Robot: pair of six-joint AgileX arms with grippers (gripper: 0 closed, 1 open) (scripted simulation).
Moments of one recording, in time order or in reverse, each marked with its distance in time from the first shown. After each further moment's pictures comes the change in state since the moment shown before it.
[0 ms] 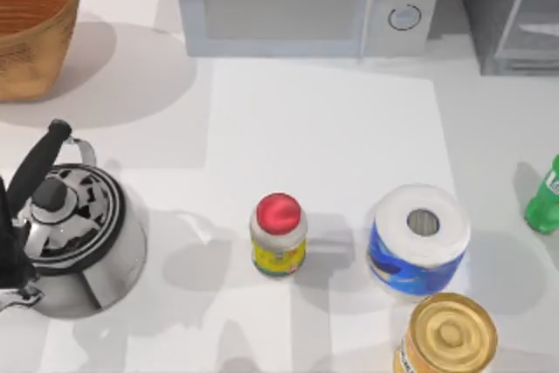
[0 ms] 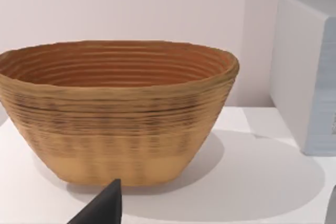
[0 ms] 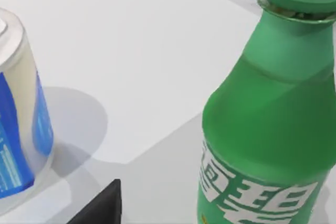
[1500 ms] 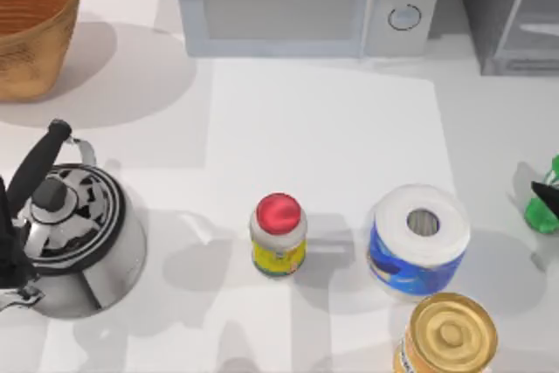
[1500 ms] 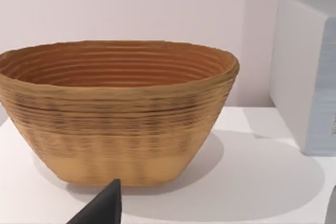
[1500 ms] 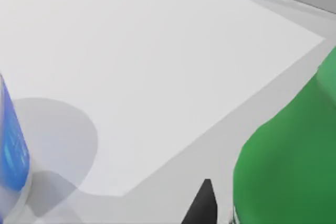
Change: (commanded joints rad) left arm 0.000 0.000 0.000 0.000 0.000 0.000; right arm 0.159 0.190 0.011 0.336 0.139 0.190
